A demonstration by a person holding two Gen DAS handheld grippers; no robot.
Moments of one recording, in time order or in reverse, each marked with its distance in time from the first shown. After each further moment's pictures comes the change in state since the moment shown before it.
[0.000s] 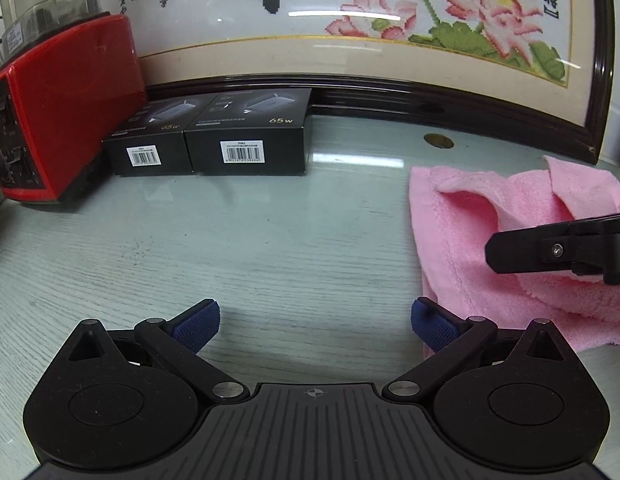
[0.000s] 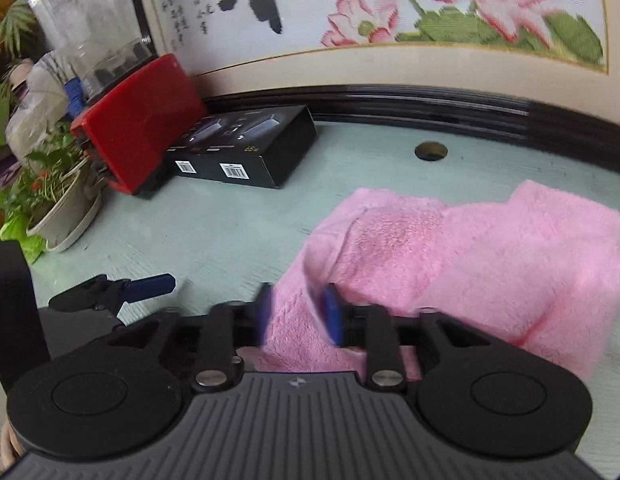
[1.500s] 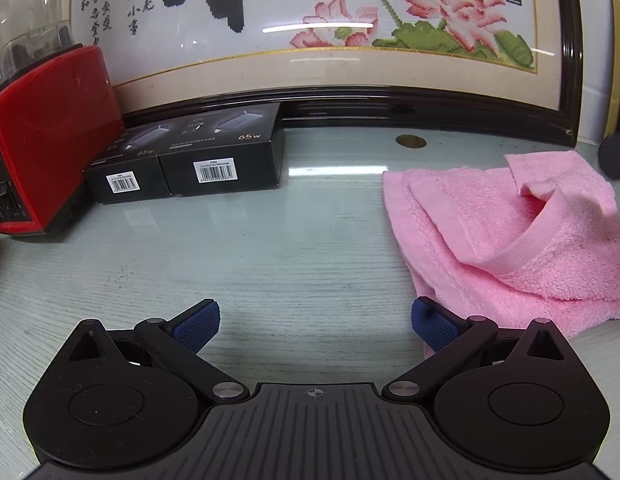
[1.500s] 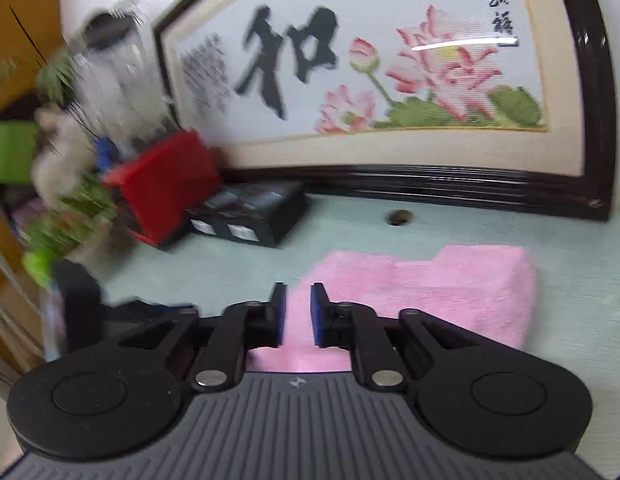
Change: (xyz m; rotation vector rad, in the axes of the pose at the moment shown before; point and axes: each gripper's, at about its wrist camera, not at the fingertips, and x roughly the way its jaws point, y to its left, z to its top) left arm -0.003 -0.012 -0.005 0.077 -0.037 -0.027; right arm -0.053 -0.029 -0.014 0.028 -0.157 -0.115
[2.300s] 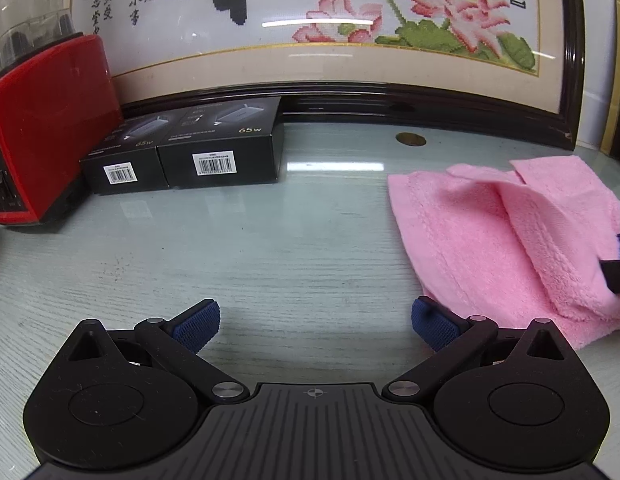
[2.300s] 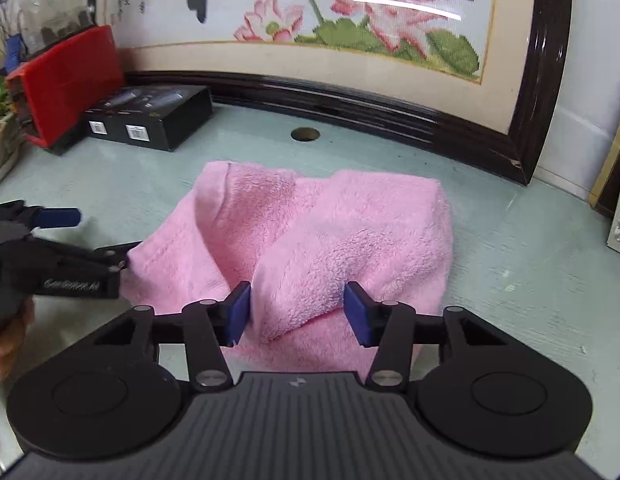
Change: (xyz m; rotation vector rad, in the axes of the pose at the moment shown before) left arm 0.001 0.004 0.000 -0.017 0.010 -0.018; right arm -0.004 0.005 -0.033 -0.085 0.168 -0.198
